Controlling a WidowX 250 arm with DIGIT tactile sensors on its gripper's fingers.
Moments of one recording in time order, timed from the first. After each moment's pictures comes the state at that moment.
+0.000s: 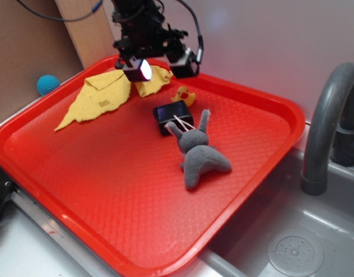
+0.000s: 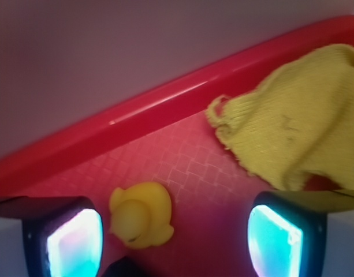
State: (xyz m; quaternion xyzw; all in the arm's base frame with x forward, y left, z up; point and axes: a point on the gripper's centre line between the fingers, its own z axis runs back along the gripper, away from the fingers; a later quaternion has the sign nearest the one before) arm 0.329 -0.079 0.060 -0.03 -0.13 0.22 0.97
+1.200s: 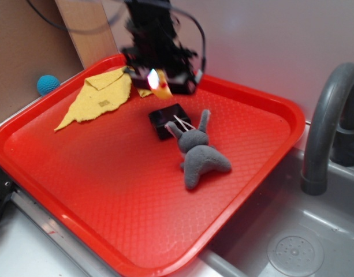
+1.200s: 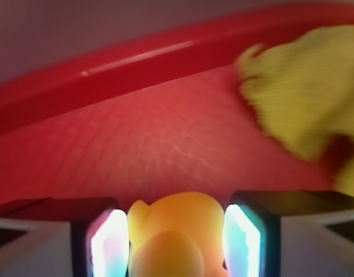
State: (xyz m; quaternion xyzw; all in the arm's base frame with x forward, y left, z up) arm 0.307 -0.093 0.092 0.00 -0.09 0.18 0.98
